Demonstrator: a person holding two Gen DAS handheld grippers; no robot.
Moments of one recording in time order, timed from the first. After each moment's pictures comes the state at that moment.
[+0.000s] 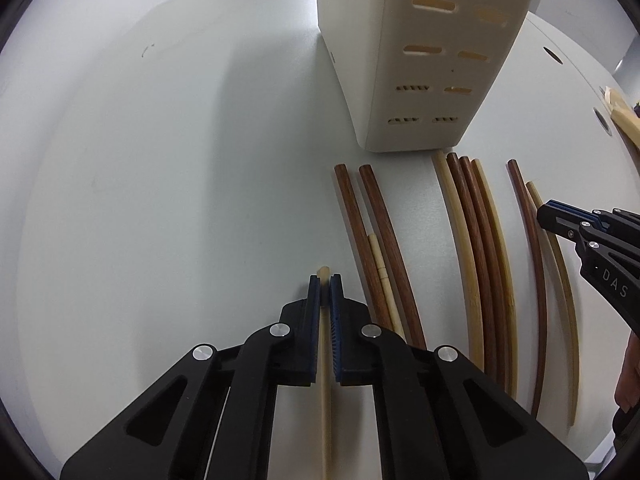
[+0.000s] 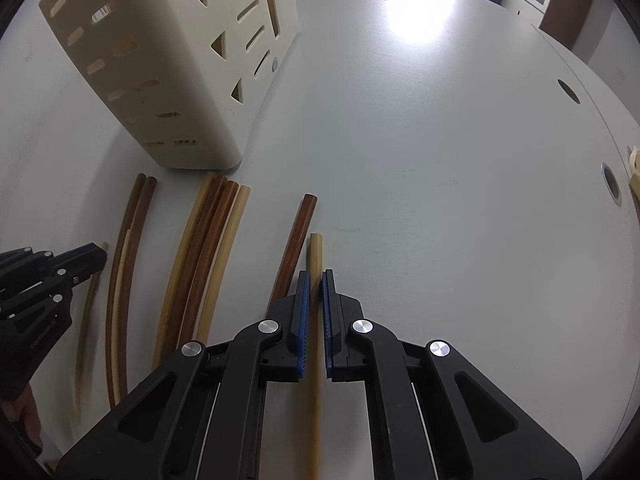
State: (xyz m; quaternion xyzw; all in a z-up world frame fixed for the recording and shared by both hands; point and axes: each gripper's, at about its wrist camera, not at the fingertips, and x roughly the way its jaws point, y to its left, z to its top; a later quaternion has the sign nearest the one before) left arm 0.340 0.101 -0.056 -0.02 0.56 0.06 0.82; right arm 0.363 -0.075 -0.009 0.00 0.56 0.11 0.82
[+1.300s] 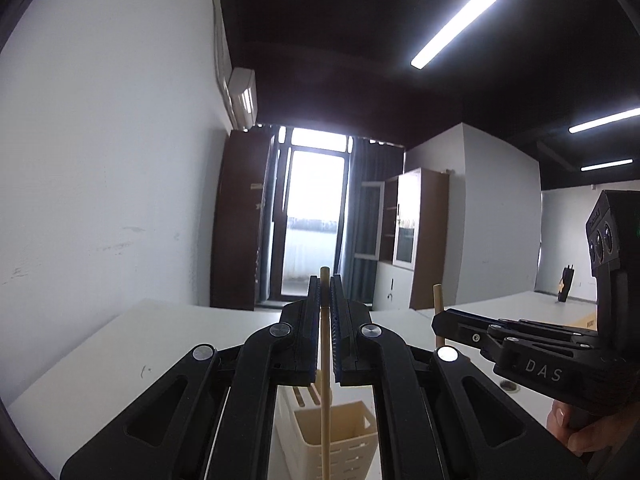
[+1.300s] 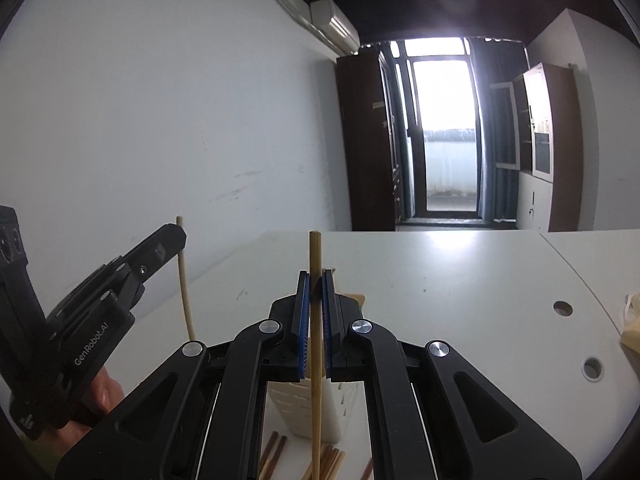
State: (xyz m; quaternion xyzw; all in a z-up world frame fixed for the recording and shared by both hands) left arm 0.294 0.070 0.156 -0.04 -0.03 -0.02 1.00; right arm 0.327 -0.100 0.201 0.09 0.13 0.21 0.96
